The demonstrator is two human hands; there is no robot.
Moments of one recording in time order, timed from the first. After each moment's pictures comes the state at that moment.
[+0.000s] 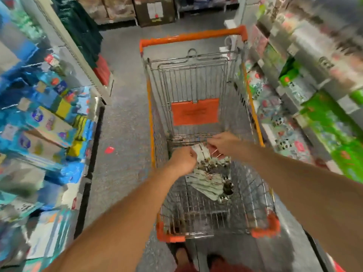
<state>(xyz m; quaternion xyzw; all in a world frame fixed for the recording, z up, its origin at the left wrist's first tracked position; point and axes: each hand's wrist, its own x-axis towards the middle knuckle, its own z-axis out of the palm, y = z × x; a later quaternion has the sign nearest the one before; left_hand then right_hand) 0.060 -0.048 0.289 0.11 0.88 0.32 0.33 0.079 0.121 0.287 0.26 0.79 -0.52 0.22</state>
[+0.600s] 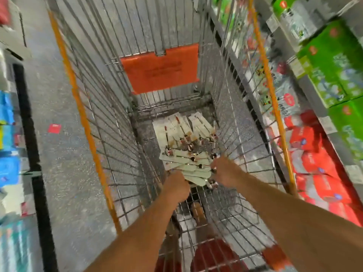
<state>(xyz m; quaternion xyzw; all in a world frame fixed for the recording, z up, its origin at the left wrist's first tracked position) 0.041 -0.017 0.089 0.09 0.83 0.17 0.52 0.108 0.145 0.079 0.31 0.82 -0.26 0.40</state>
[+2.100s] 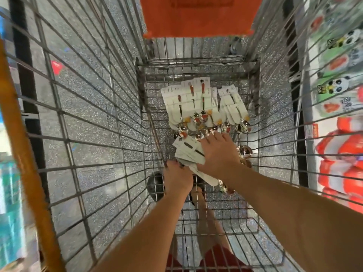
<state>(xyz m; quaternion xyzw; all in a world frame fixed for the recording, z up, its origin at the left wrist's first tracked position) 0.067 -0.019 -0.082 -0.24 0.83 0.33 0.39 0.042 0.127 -0.045 -0.01 0.93 -0.01 0.36</state>
